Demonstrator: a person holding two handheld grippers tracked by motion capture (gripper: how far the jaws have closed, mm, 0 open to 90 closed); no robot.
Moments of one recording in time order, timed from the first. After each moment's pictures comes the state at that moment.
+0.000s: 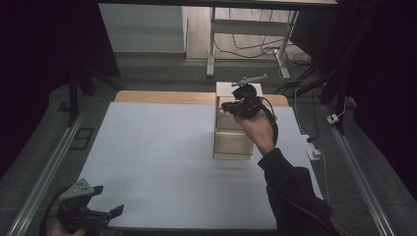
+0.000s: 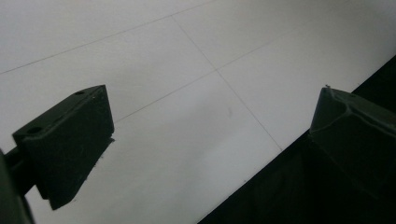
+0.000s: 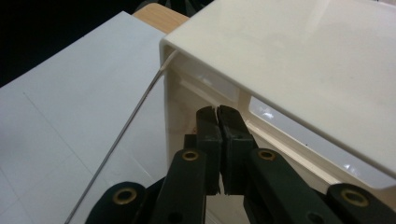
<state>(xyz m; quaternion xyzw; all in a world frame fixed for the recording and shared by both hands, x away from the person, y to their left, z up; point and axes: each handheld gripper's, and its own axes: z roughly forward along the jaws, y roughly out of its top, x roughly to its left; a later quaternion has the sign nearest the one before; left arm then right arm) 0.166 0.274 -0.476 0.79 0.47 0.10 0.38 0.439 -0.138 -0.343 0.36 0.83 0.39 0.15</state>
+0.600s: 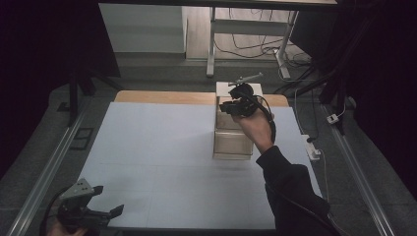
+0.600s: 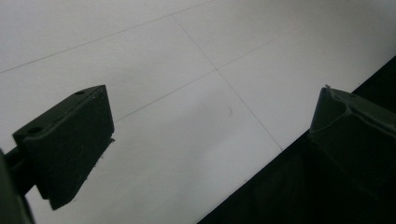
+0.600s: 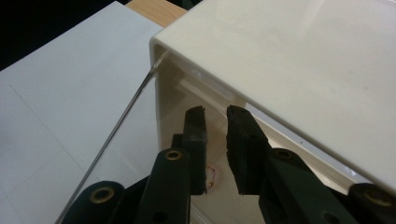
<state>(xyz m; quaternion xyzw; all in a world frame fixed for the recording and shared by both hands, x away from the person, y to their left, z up) 0.166 0.274 -0.476 0.79 0.47 0.10 0.38 0.445 -0.133 -0.344 0.36 0.84 0.37 0.16</state>
